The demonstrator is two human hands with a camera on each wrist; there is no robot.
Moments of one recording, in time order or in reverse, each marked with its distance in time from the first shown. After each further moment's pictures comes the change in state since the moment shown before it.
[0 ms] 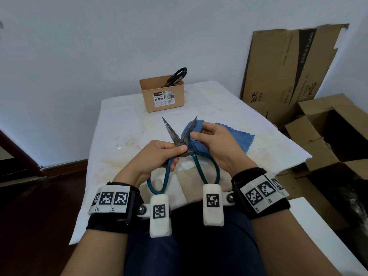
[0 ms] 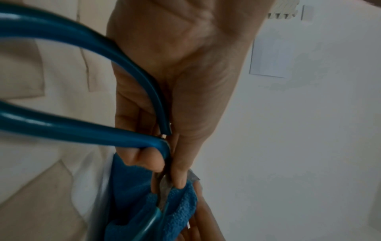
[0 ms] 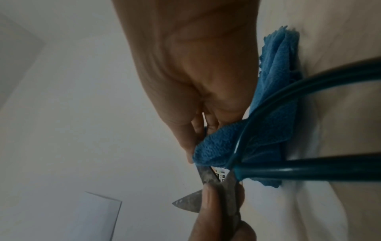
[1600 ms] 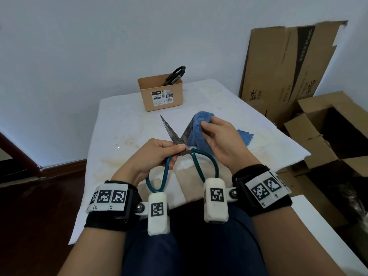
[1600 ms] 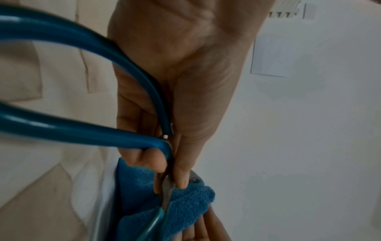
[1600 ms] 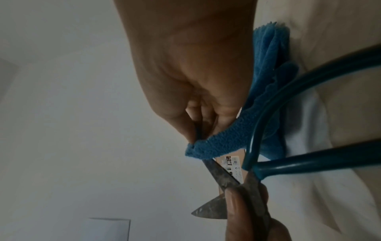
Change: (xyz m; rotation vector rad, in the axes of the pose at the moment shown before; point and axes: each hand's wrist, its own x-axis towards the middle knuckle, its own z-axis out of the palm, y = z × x) left_hand -0.002 0.004 0.001 0.000 0.004 0.002; right_hand 0.000 -0.007 -0.009 0.292 0.023 0.040
